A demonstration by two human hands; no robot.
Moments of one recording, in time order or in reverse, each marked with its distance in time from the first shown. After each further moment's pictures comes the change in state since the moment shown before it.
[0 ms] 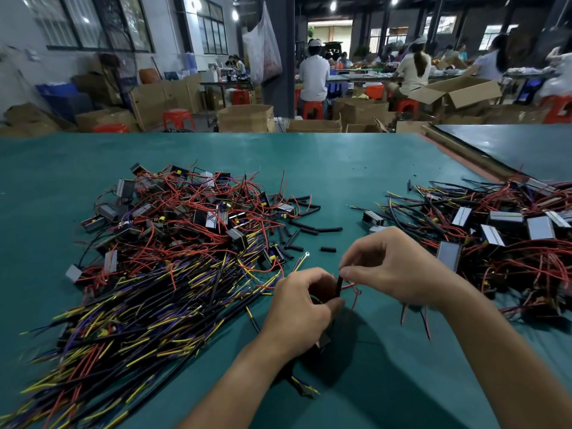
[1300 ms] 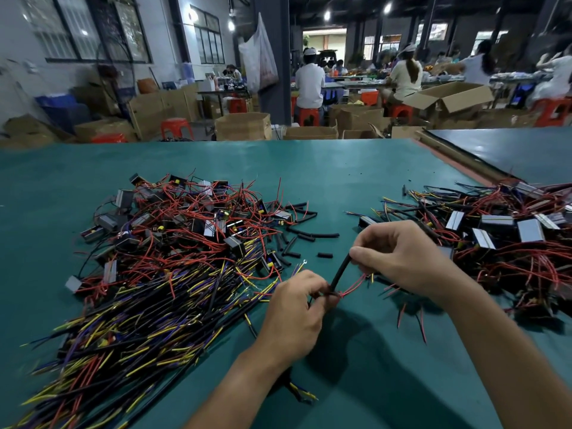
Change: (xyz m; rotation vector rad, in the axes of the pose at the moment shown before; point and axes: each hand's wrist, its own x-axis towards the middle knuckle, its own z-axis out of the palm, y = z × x) left_hand -0.002 0.002 -0.007 0.167 0.023 0.232; right_hand 0.004 0.009 -0.010 0.207 0.195 0.001
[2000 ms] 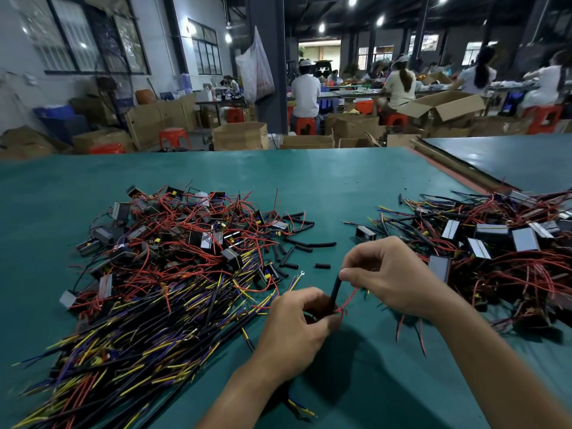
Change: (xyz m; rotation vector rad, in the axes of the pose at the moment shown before) left_hand 0.000 -0.002 0.000 -0.195 -0.079 -0.123; right_hand -0.004 -0.011 0.007 -0.143 -0.063 -0.006
